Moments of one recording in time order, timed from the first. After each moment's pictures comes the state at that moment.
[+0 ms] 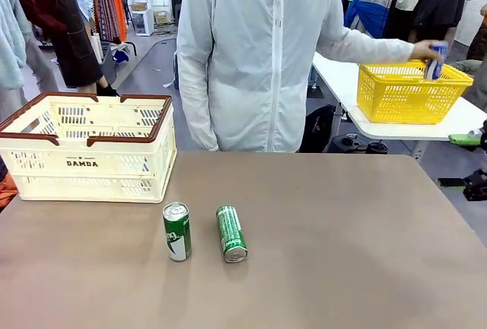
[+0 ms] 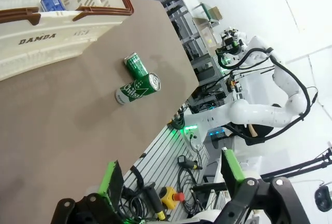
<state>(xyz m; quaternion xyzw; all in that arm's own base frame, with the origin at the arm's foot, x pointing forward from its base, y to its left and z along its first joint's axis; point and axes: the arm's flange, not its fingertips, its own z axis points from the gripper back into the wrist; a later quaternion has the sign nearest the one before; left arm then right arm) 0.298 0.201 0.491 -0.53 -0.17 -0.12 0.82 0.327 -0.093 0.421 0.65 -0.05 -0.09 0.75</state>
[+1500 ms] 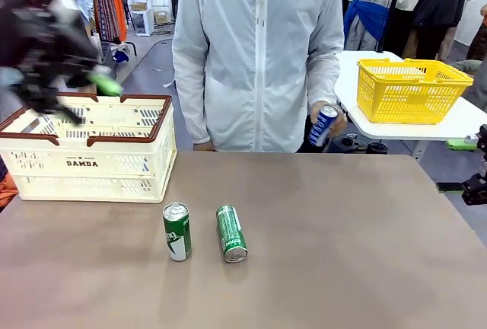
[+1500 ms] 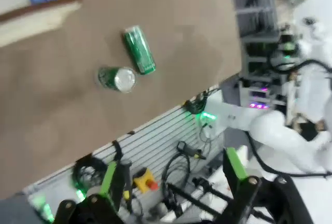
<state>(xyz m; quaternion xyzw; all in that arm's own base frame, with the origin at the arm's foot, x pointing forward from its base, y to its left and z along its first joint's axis) 0.352 -0.100 0.626 -0.32 -0.01 -0.05 0.94 0.326 -0.093 0.418 0.64 -0.04 -0.09 0.76</state>
